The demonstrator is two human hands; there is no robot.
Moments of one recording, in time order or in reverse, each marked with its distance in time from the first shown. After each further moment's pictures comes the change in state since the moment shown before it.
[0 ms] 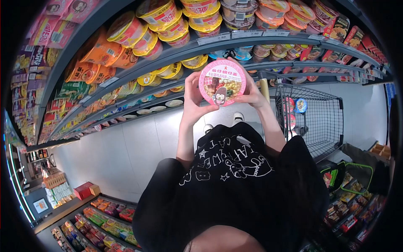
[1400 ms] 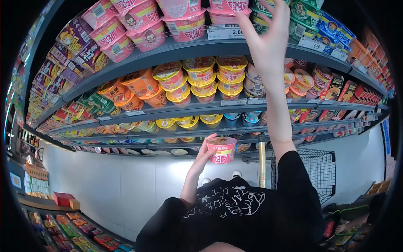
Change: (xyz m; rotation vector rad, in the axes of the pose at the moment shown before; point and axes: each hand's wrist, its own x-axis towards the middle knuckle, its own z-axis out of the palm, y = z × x) left_hand -0.028 -0.016 -0.038 -0.101 0.069 -0.296; right_hand 0.195 -0.192 0.107 -1.206 0.558 -1.251
